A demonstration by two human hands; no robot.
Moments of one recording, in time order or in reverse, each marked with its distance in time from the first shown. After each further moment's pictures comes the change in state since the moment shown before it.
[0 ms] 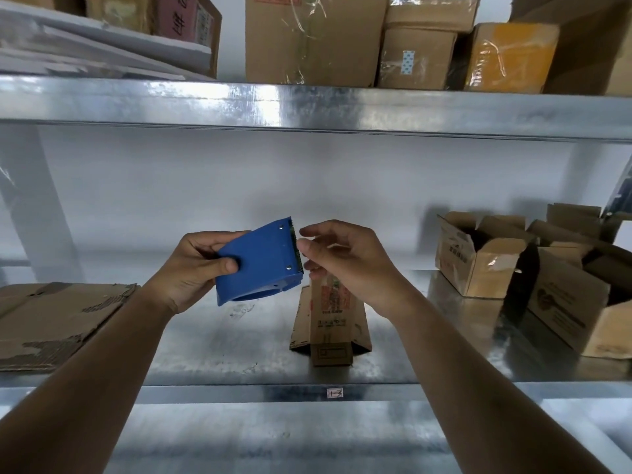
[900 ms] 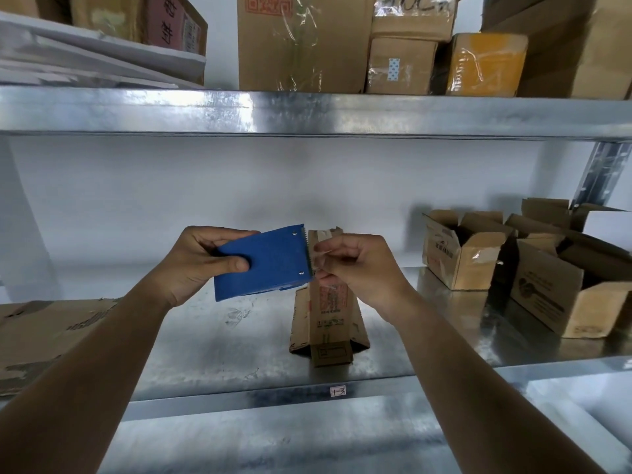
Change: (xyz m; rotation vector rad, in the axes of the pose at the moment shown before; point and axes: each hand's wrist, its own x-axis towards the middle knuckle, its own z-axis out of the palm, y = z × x) left_hand 0.010 0.021 0.006 0.157 -0.023 -0.003; right_hand -0.010 0.011 -0.001 0.075 0.191 0.111
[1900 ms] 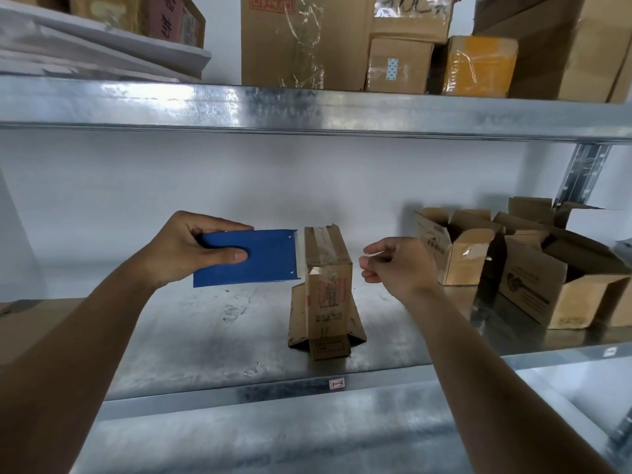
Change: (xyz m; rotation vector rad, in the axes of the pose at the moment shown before) left_hand 0.004 0.016 -0.020 0.337 -0.064 0.104; right_hand -0.001 0.019 -0.045 -0.290 0.358 0.130
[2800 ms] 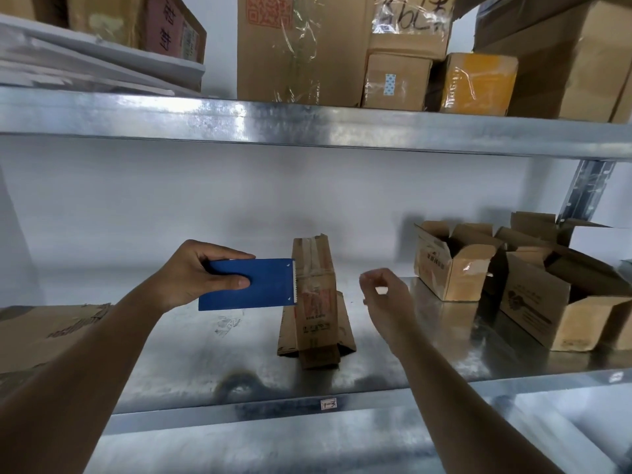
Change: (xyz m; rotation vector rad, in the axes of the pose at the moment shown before) left_hand 0.004 -0.035 0.017 0.000 -0.008 -0.106; right_hand 0.014 0.066 0.027 -0.003 0.110 -0.043
